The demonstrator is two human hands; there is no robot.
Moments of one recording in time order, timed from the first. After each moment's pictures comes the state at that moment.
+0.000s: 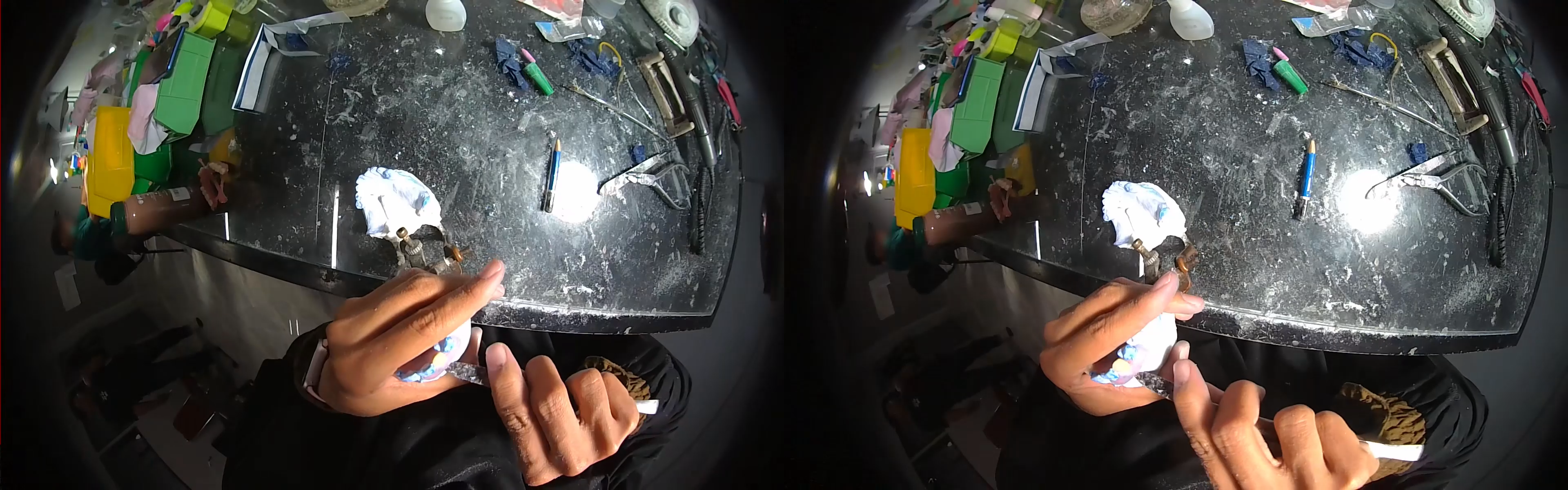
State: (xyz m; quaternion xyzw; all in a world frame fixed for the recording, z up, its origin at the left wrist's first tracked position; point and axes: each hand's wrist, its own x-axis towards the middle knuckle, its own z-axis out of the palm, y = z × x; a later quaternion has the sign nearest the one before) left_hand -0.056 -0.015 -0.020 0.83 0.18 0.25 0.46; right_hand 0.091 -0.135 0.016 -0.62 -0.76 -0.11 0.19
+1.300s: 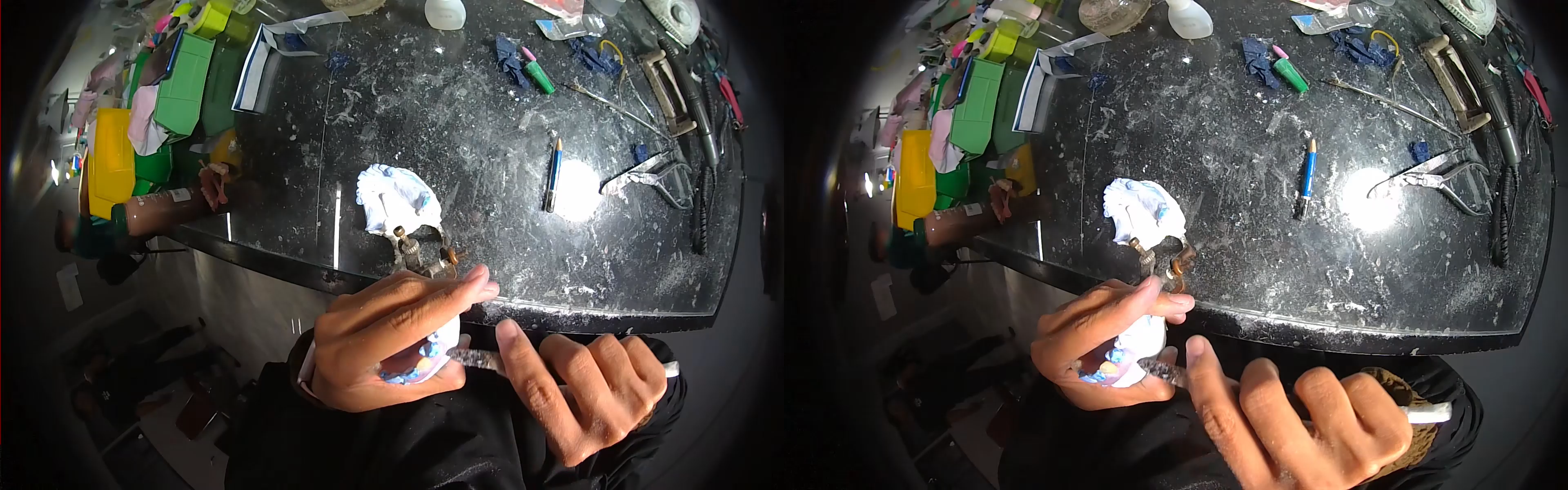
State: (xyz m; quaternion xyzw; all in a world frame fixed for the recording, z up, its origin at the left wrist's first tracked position) left_hand -0.067 -0.012 -0.022 0.79 0.19 0.24 0.53; right_hand 0.103 -0.128 0.011 -0.63 -0.75 -0.06 0.19
